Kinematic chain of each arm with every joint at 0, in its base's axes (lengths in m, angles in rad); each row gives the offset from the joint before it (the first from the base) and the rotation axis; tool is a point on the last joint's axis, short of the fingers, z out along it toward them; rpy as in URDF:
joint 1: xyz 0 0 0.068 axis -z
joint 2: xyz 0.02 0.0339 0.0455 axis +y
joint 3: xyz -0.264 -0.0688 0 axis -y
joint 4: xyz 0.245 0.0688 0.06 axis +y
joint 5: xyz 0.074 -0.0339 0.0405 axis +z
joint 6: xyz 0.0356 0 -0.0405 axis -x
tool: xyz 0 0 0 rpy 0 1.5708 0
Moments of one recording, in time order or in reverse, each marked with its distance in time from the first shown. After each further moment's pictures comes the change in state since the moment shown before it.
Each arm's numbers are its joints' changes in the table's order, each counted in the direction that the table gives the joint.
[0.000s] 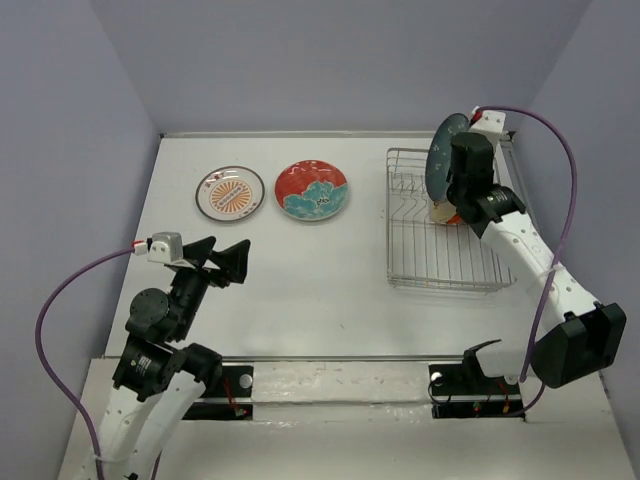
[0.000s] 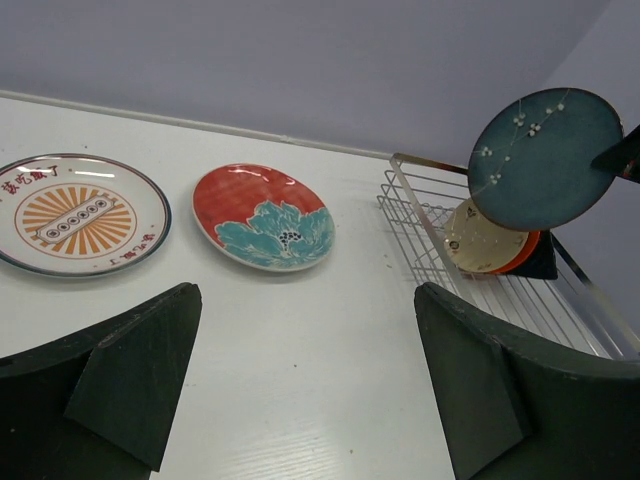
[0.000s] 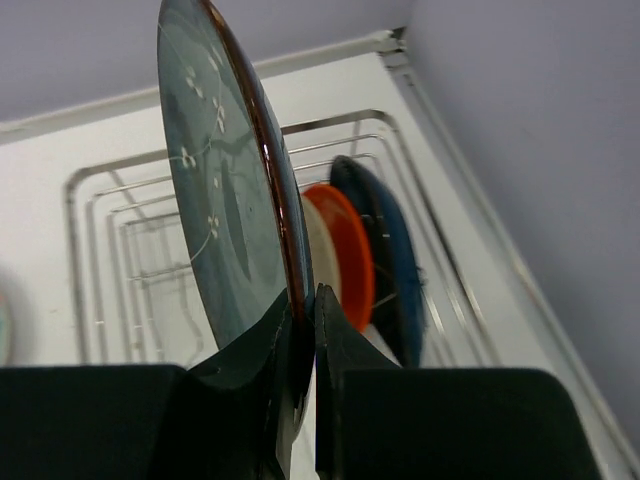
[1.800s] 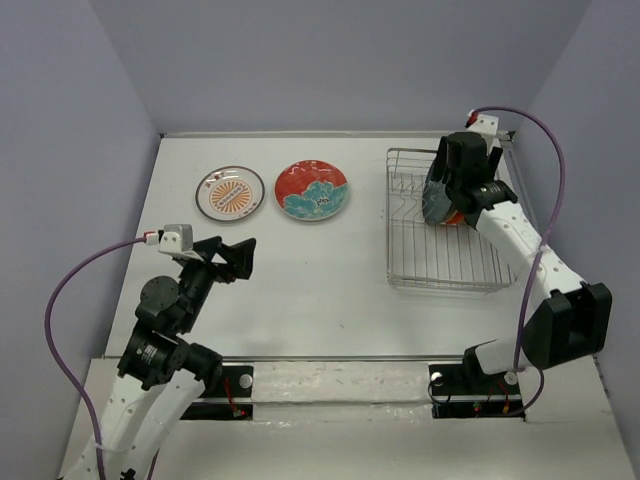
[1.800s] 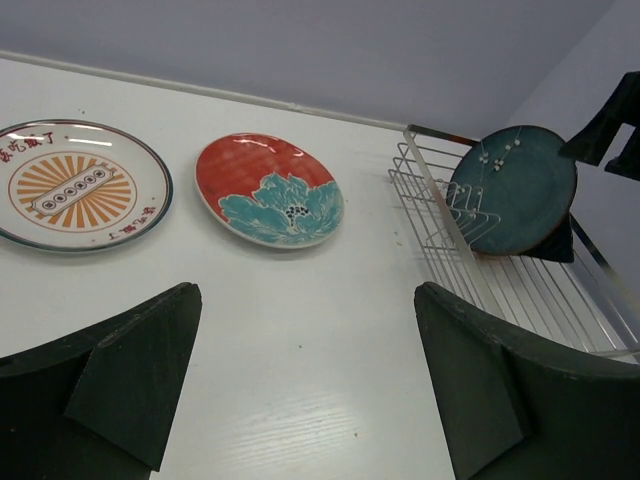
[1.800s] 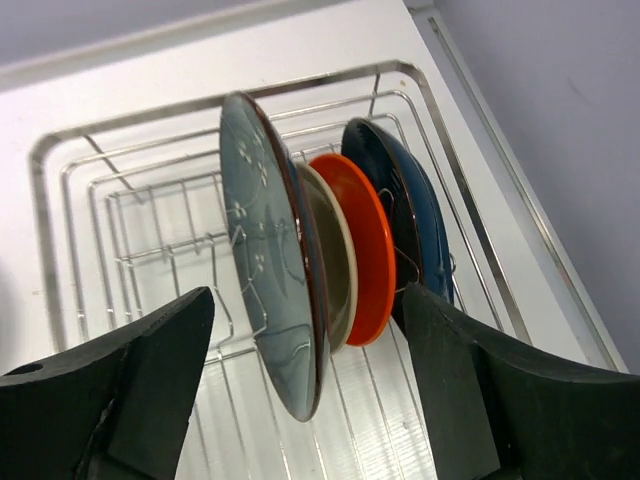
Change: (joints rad) left arm 0.012 0.071 0.000 0.004 0.003 0.010; right arm 0.084 0.134 0.010 0.042 0.056 -0.010
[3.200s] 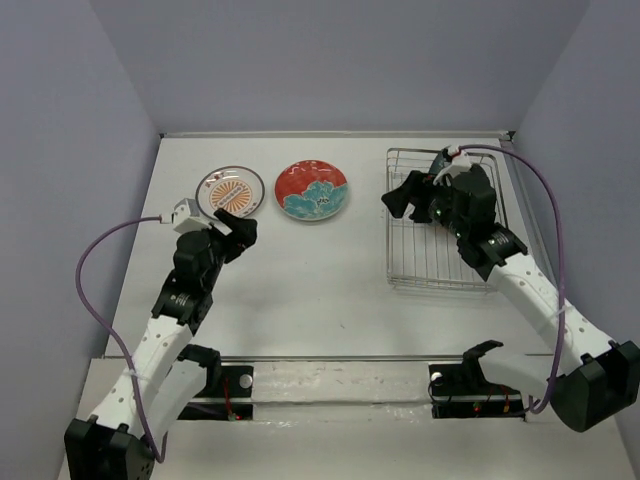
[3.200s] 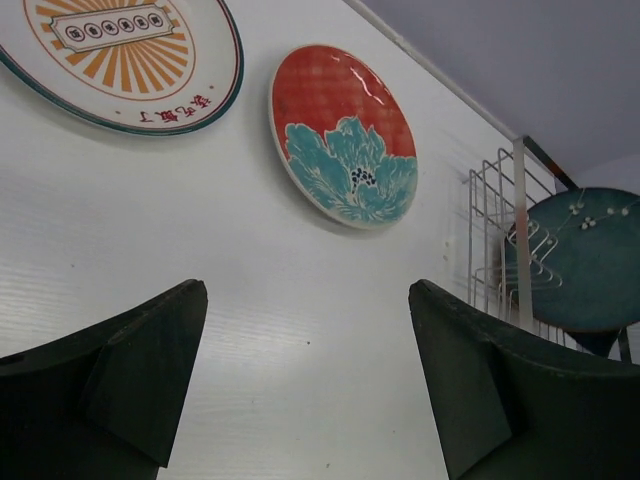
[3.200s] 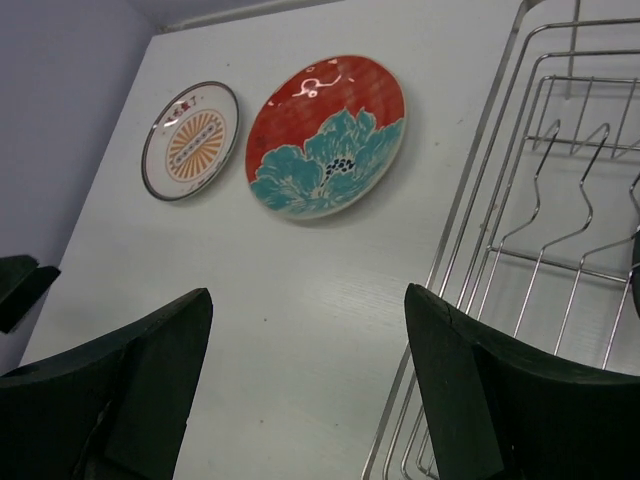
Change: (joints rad) left arm -0.179 0.401 -0.042 -0.143 -0.006 0.322; right arm -0.125 -0.354 -0.300 -0.196 0.744 -0.245
